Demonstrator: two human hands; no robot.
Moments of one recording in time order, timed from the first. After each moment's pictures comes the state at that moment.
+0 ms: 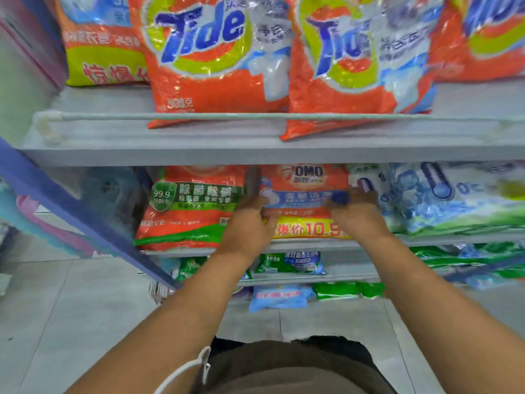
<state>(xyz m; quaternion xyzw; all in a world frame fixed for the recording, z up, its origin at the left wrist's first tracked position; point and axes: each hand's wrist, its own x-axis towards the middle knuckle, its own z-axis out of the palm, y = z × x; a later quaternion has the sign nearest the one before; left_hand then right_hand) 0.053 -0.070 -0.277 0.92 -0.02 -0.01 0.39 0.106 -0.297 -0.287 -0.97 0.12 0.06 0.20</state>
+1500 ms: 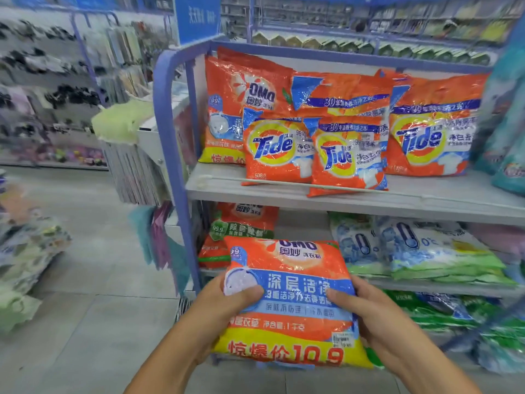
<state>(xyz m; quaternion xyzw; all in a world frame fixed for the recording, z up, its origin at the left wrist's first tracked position) -0.167 0.018 -0.126 0.63 0.13 -0.16 0.75 -0.138 -0.239 -0.113 -0.64 0.11 0.25 0.72</state>
